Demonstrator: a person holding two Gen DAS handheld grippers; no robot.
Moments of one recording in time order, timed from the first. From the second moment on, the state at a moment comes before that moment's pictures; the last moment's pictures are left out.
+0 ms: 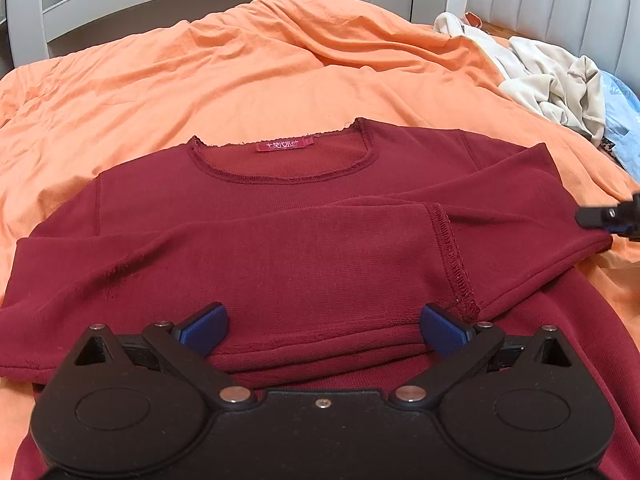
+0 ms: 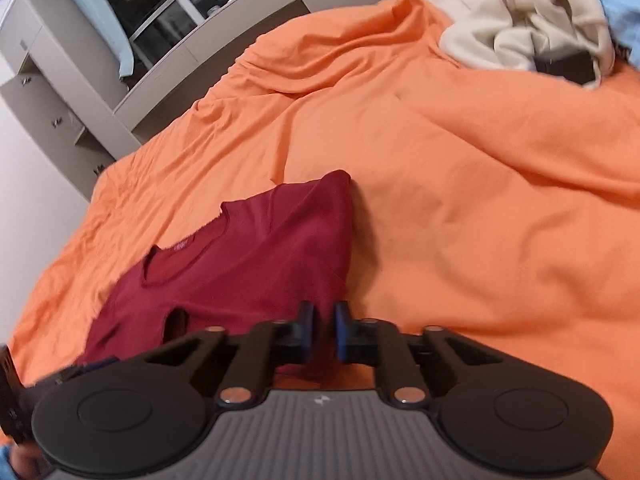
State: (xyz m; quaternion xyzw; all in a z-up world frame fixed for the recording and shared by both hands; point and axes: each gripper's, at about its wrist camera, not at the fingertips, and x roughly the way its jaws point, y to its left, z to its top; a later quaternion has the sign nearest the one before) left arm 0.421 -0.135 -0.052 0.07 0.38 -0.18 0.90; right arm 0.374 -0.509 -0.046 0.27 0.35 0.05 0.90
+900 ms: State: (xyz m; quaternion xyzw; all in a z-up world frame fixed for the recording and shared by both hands) left arm 0.252 0.001 0.026 -0.03 0.30 -0.10 0.95; right arm 0.177 -0.406 0.019 0.16 0.24 0.10 0.95
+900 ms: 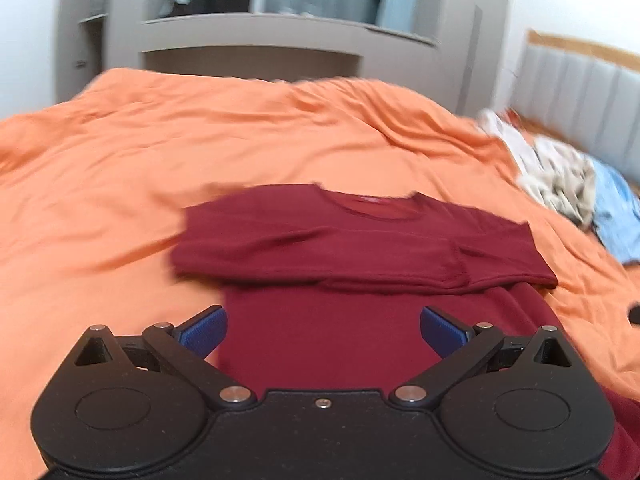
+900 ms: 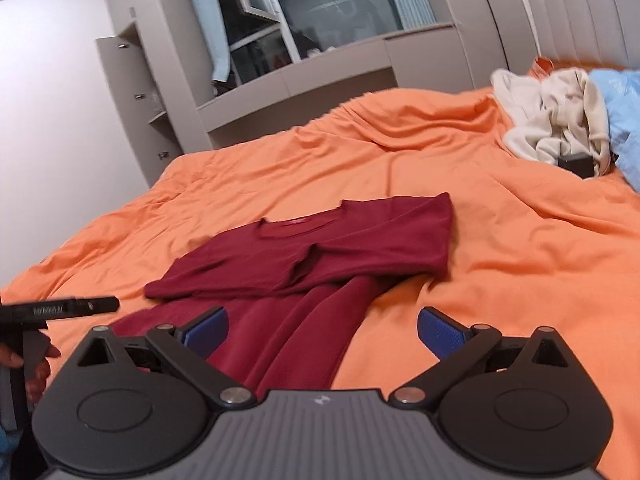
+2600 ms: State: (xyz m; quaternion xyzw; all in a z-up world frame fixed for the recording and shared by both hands) left arm 0.101 0.064 0.054 -0.14 0.25 -0.10 0.95; right arm 0.031 -0.394 0.034 0.18 0.15 0.02 0.97
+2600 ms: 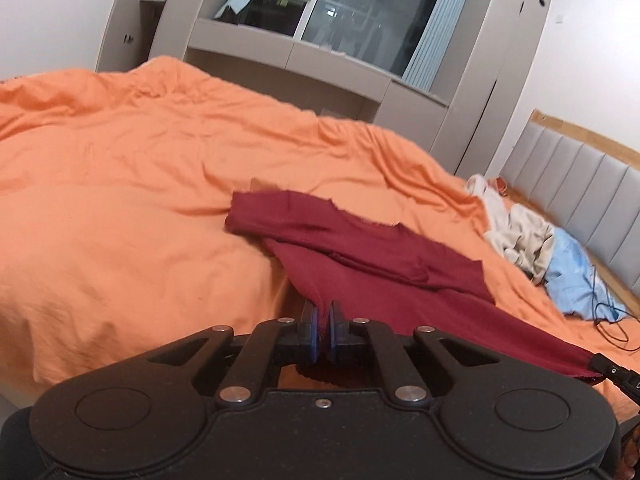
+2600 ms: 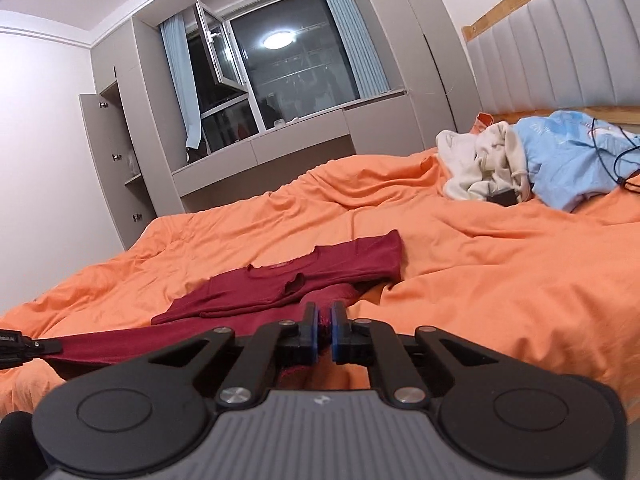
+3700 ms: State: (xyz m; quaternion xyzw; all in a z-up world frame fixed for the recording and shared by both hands) left arm 0.081 0.029 0.037 -0.01 0.27 -0.08 0.96; right arm 0.032 -0.325 -0.011 -0.17 0.27 0.06 0.95
